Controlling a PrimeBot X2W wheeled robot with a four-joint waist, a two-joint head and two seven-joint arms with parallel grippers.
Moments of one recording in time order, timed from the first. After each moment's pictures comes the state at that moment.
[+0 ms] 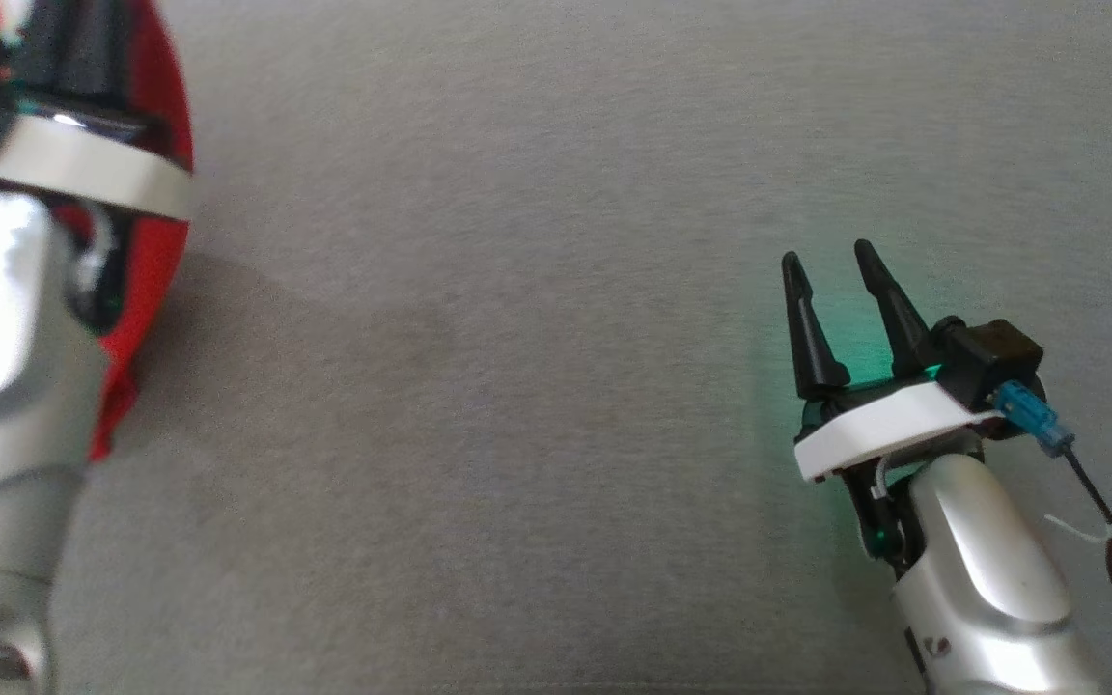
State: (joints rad) left arm -0.89 0.38 -0.36 0.61 -0.39 -0.13 -0.26; right arm -0.38 -0.05 0.19 0.50 0.23 0.13 -0.26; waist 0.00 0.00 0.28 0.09
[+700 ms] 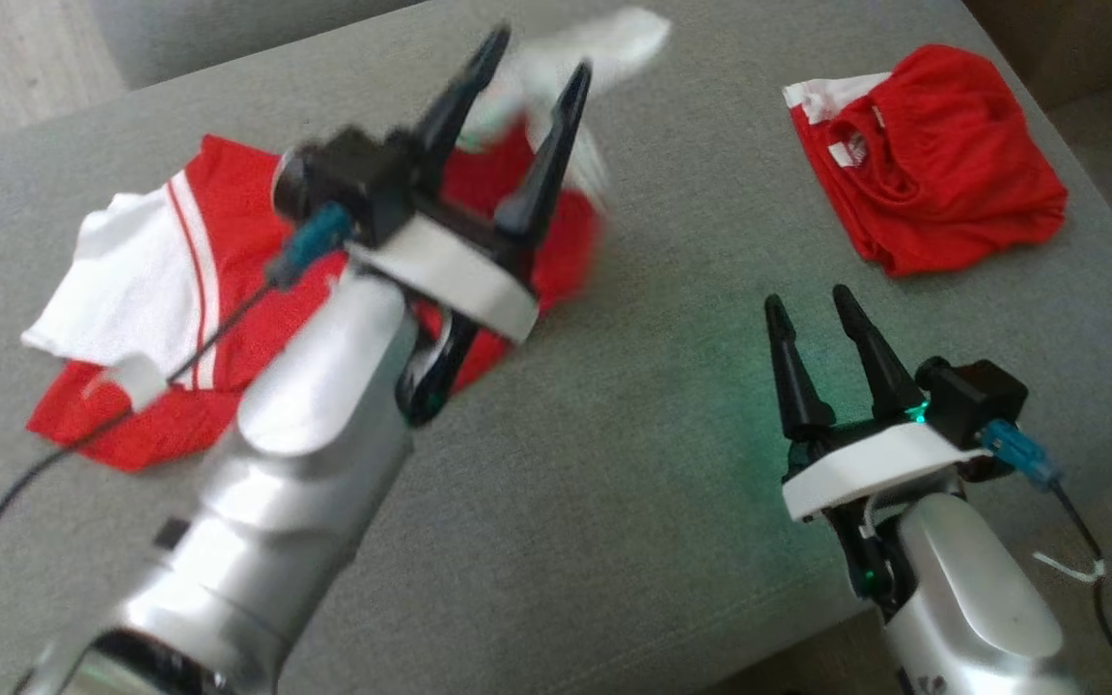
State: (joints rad) left arm -0.87 0.07 -0.69 0.59 -0.57 -0.13 -0.26; right arm -0.31 -0.05 0.25 0.48 0.32 0.13 -0.26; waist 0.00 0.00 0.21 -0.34
